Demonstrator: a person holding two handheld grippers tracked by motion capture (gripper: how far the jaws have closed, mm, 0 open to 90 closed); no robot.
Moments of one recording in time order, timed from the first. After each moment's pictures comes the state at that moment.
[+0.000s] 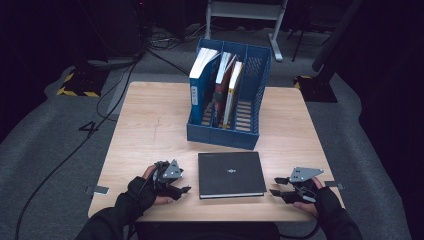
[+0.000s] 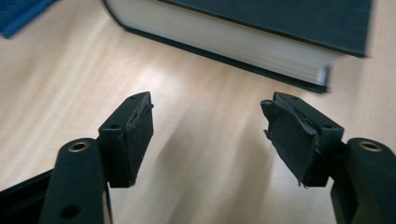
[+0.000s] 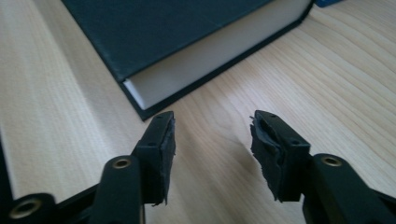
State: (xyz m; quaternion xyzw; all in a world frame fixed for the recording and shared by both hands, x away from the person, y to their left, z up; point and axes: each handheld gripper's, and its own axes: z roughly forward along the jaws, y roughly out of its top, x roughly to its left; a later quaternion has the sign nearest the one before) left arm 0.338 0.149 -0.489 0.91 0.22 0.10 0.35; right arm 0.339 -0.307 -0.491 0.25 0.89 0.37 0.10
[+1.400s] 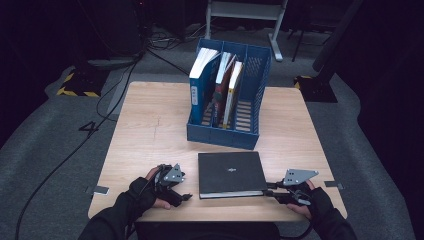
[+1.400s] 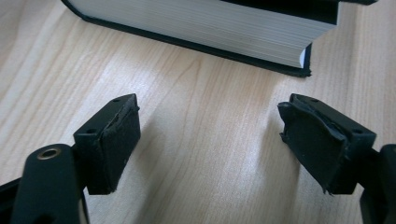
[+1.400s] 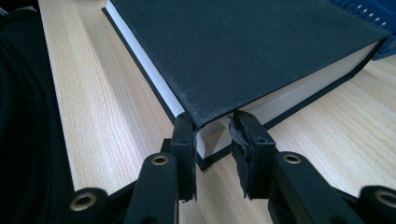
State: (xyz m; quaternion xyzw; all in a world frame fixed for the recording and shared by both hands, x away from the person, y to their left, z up) left arm 0.341 0.145 -0.497 0.92 0.19 0.07 0.34; right arm 0.330 -0.281 -0.479 0.21 0.88 0.41 0.08
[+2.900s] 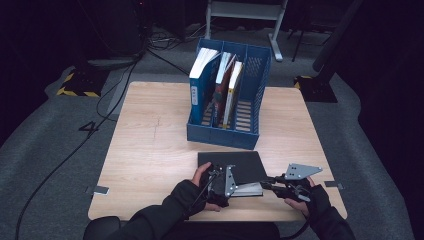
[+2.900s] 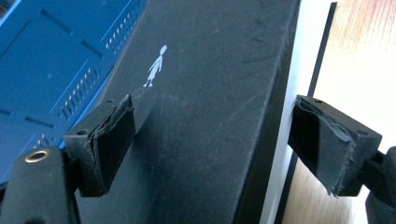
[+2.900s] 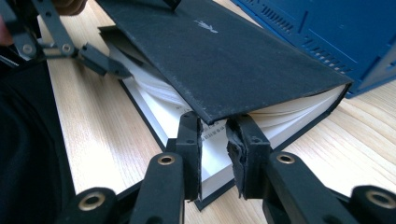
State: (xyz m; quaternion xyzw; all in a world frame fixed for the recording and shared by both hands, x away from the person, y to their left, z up) left arm 0.315 0.008 -0.458 0.91 0.15 0.24 0.29; right arm 0.331 -0.270 -0.458 0.23 0.86 0.45 0.09
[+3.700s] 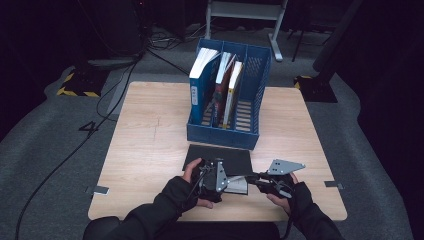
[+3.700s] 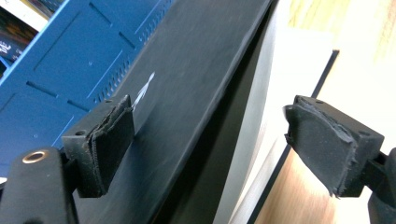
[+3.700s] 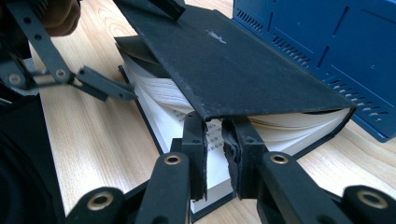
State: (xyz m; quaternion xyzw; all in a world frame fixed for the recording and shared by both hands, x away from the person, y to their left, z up) left arm 0.317 0.021 -0.448 0.90 0.17 0.27 0.29; right arm 0.336 -0.224 -0.453 0.25 0.84 0.47 0.10
